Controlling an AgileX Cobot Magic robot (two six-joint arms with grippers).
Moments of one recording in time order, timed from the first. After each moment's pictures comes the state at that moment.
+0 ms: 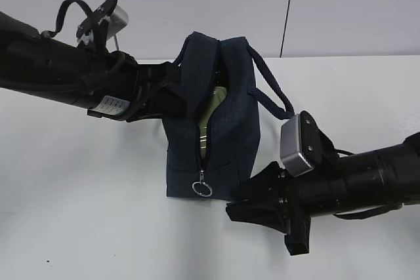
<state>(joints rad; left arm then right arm) -0.43 1.64 -0.99 -1.22 0.53 0.78 0.20 1.86 -0.65 1.79 0.99 -2.58</state>
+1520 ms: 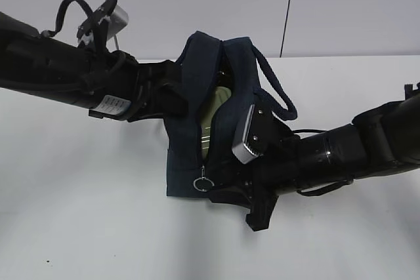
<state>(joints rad) -0.43 1.64 -0.99 -1.24 0.54 0.78 0.31 1.93 -0.82 1.79 0.77 -2.52</state>
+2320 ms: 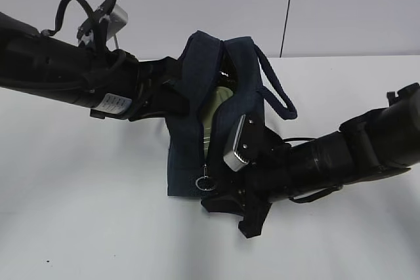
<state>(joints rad) -0.43 1.64 -0.99 -1.27 0.55 0.78 0.33 1.99 -0.85 1.79 0.75 -2.49</state>
